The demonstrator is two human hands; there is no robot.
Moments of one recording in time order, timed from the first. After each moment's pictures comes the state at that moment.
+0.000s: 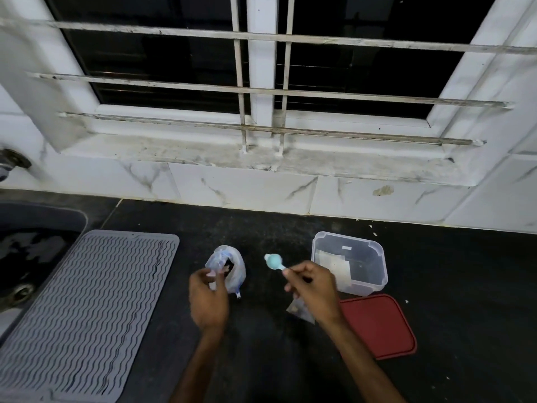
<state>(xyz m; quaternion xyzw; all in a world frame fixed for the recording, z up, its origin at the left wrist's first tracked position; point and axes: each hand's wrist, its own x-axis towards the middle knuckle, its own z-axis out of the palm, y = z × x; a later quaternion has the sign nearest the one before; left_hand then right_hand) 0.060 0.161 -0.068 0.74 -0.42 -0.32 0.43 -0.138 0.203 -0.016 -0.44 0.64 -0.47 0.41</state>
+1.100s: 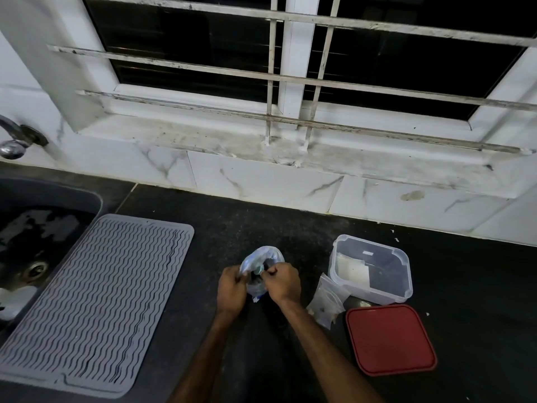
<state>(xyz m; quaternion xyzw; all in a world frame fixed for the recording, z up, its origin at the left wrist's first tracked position) 0.068 0.124 -0.108 0.66 -0.50 -0.44 0.35 -0.051 0.123 -0.088 -0.45 0.80 -0.22 0.34</state>
